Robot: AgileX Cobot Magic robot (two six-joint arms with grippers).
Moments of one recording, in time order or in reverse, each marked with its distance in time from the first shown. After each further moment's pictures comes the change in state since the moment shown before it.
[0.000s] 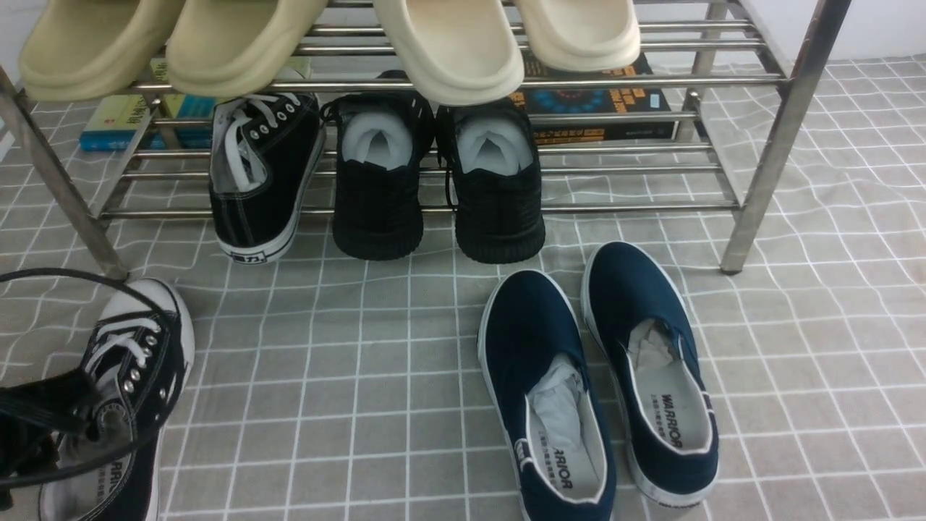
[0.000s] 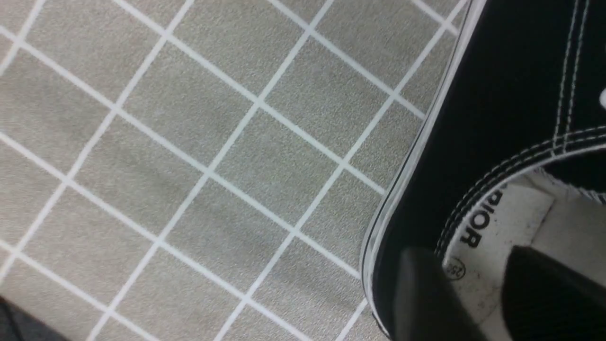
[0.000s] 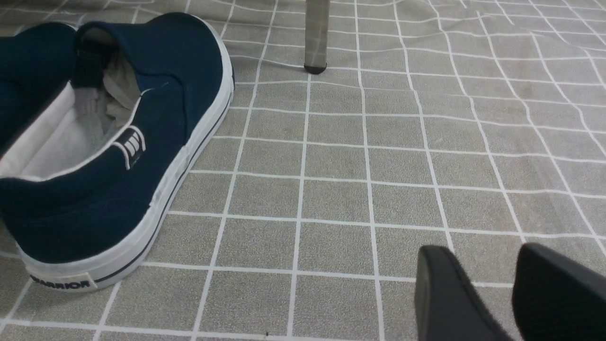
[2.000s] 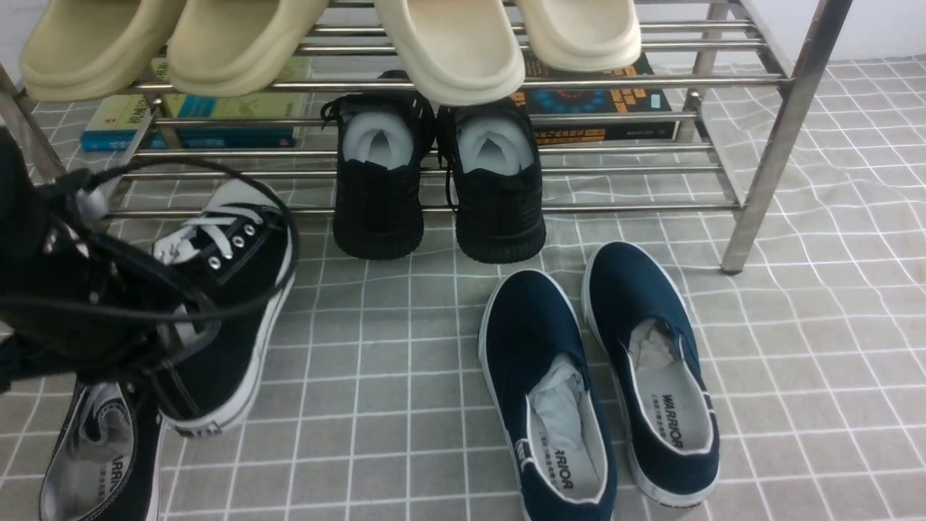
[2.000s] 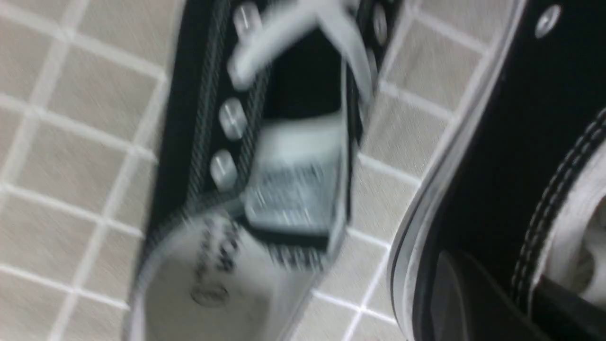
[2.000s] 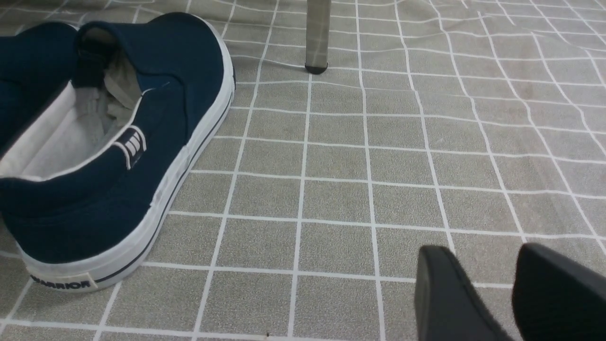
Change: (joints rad) right arm 0.000 0.000 0.000 0.000 0.000 0.000; left arm -0.210 0.209 -0.277 -0.177 0.062 0.075
